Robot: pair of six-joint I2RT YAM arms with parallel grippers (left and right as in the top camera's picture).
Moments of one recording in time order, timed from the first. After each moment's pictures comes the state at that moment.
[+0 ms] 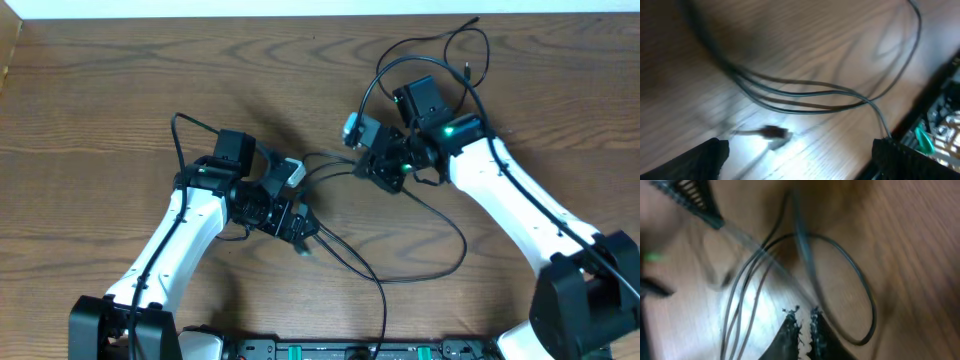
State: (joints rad) left arm -0.20 1.45 0.90 -0.86 0.62 0.24; right arm 0.45 1.71 1.27 -0.67 -0.54 -0.50
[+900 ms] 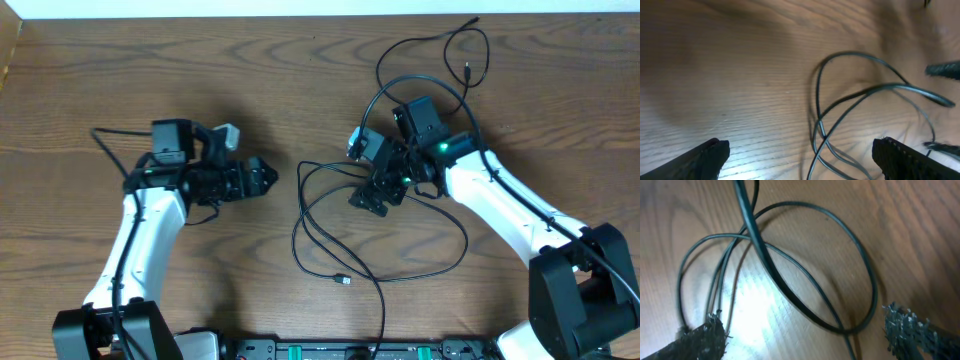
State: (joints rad) left arm 0.10 1.44 0.90 -0.65 0.58 -0.10; right arm 0.45 1.71 1.12 -0.56 -0.49 -0.50
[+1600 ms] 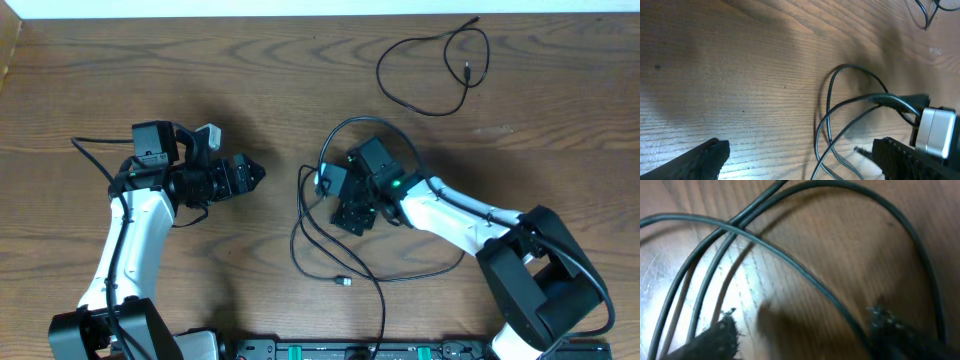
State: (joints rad) left arm 0.17 1.44 0.90 -0.66 0.60 -0.12; right arm 0.66 1.83 1.00 -0.29 -0.29 -0.49
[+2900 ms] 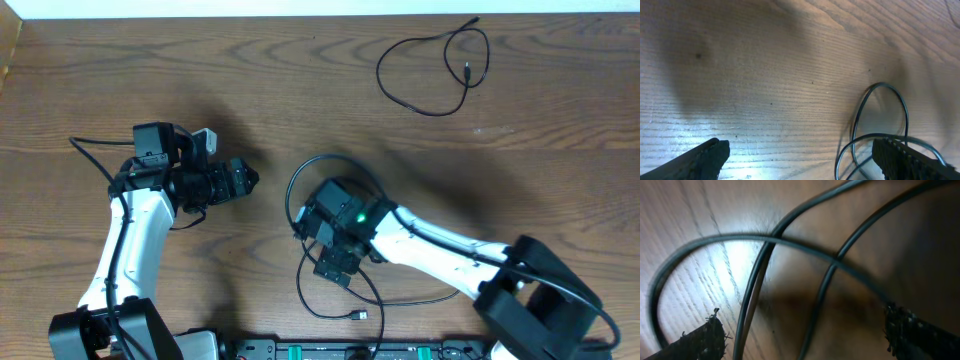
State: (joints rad) left arm 0.17 1.44 0.90 -0.69 0.49 -0.12; right arm 0.92 1.78 1.04 -0.60 -0.15 -0.25
